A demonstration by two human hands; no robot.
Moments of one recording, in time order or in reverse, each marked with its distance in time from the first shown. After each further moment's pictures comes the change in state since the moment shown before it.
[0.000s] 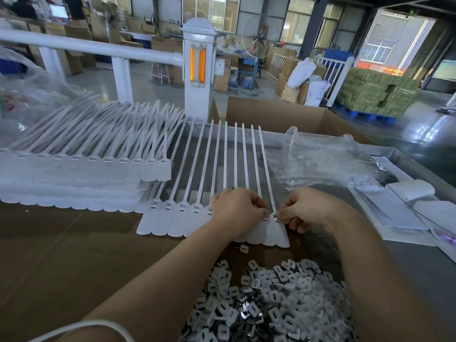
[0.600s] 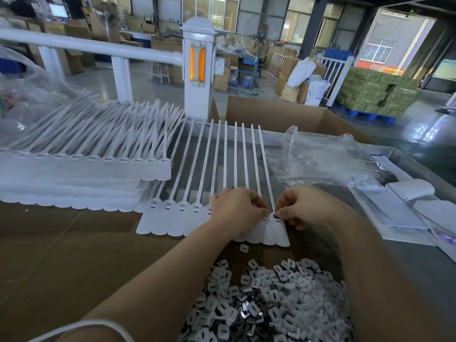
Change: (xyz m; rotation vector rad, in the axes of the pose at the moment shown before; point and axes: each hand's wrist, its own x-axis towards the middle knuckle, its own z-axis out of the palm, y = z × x) left_hand 0.000 0.001 0.000 0.025 -0.007 -0.019; right_hand 0.004 0.003 -0.002 -0.142 0.013 -0.125
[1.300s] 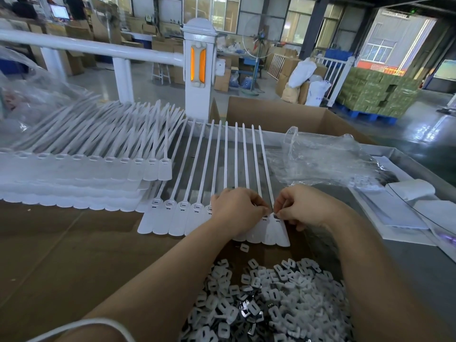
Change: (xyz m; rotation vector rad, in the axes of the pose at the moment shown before) left_hand -0.001 0.001 -0.003 -0.020 -0.014 -0.001; right_hand 0.000 -0.002 0.001 -0.100 -0.014 -0.055
